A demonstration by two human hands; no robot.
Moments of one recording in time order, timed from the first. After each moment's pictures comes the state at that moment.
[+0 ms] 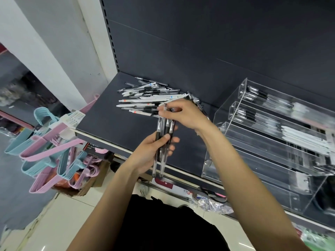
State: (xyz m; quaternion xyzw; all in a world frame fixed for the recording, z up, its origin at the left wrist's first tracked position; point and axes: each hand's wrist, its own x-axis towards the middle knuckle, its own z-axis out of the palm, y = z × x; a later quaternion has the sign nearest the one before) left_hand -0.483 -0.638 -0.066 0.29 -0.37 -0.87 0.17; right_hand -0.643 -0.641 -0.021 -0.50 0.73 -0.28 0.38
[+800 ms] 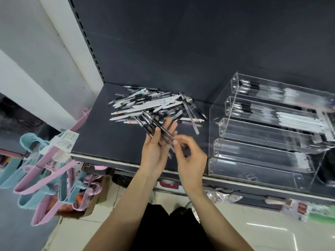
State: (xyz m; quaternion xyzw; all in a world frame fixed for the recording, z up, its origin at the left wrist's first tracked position) left_hand -0.512 -0.653 -0.071 0.28 -0.14 -0.89 0.33; right_hand -0.554 -0.571 -0.075 -0.29 0.79 -0.54 0.07
